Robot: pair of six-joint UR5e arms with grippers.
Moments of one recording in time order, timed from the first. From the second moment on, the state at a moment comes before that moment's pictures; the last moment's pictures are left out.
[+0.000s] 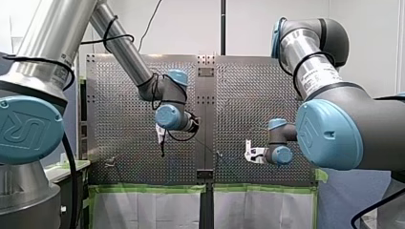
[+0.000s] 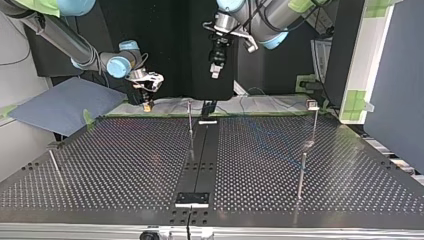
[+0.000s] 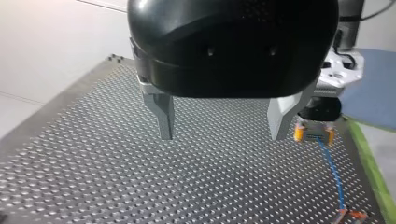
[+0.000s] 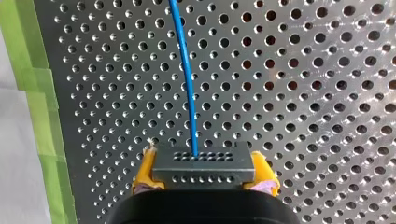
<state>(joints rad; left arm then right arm) -0.72 -1.86 -2.10 -2.44 -2.00 -1.84 1.85 -0.70 1.68 -0.75 1.34 1.60</state>
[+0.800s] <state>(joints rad) -0.71 -1.70 -2.29 -2.33 -1.96 -1.87 1.85 -0.70 1.68 -0.75 1.34 1.60</state>
